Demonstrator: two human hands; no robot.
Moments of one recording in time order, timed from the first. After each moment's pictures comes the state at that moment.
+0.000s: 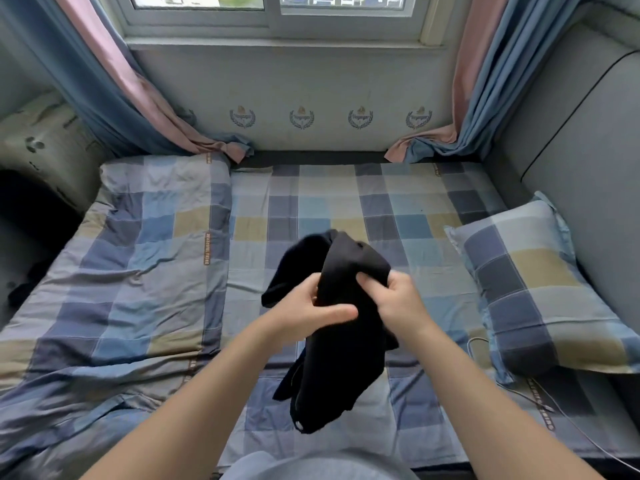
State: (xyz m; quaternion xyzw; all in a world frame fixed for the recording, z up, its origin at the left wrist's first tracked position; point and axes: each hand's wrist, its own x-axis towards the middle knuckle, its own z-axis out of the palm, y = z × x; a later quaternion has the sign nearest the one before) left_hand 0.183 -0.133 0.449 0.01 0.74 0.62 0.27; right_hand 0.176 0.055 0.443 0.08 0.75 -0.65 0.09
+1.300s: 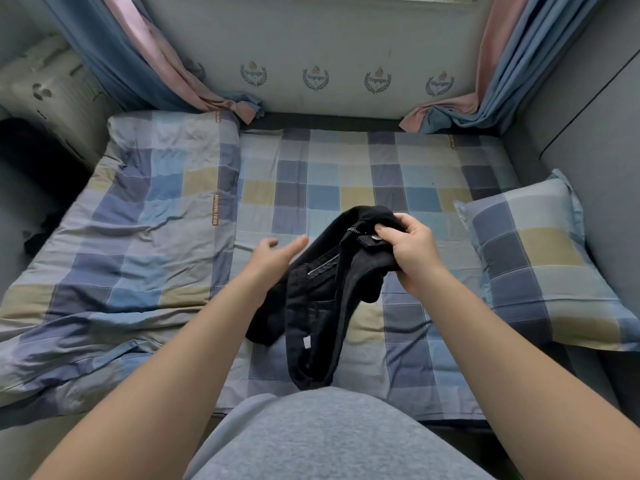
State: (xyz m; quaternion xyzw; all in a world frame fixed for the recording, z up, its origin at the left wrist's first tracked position) left_hand 0.185 -0.172 0.431 -0.27 0.76 0.56 0.18; right_hand 0.164 0.056 0.456 0.15 0.66 -0.73 0.08
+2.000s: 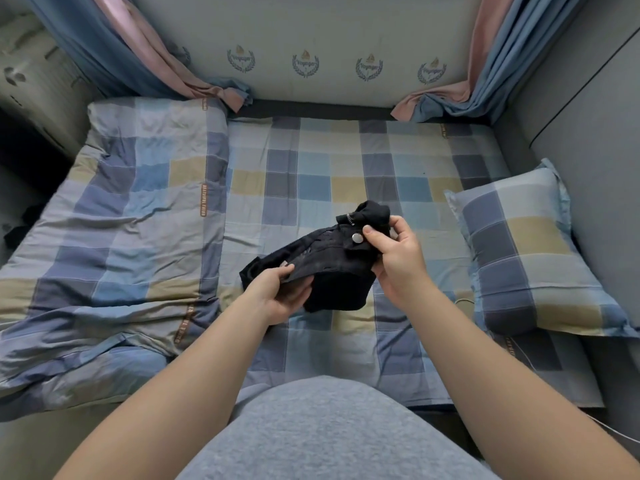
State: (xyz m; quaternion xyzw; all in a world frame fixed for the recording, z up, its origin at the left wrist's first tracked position) left_hand 0.205 -0.147 0.383 -0.48 0.36 0.76 0.25; right_hand 0.189 0.053 0.448 0.16 0.54 -0.82 0.08
